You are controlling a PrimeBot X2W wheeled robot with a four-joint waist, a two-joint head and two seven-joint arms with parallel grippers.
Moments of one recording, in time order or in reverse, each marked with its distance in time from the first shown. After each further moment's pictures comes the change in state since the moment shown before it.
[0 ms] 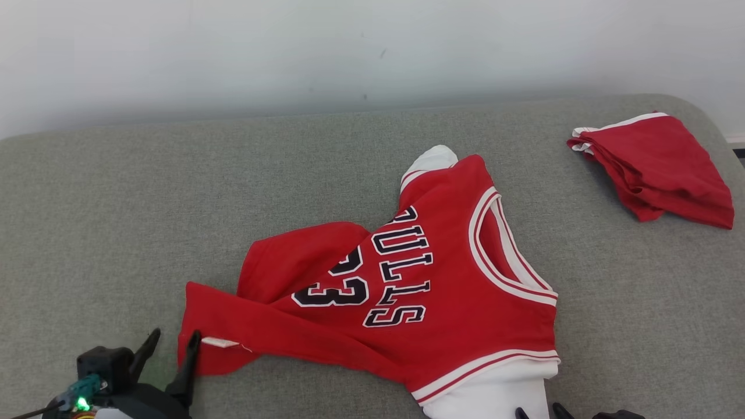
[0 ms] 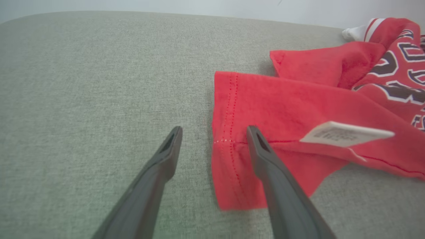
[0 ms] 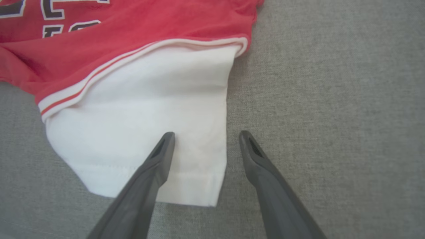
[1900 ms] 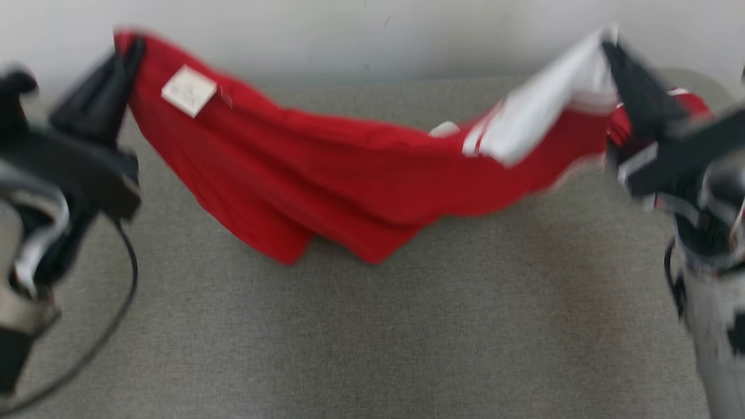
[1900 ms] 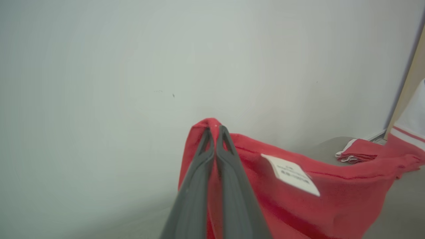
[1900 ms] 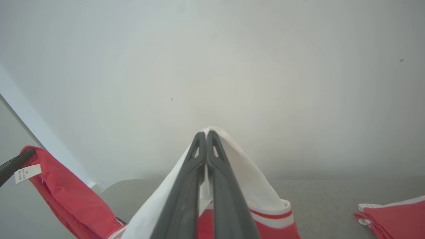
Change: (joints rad) left arm -0.437 0.191 0.056 -0.544 -0.035 0.001 0.307; right arm -0.730 -0.167 -0.085 -0.314 0.421 -0.003 0.356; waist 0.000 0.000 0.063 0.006
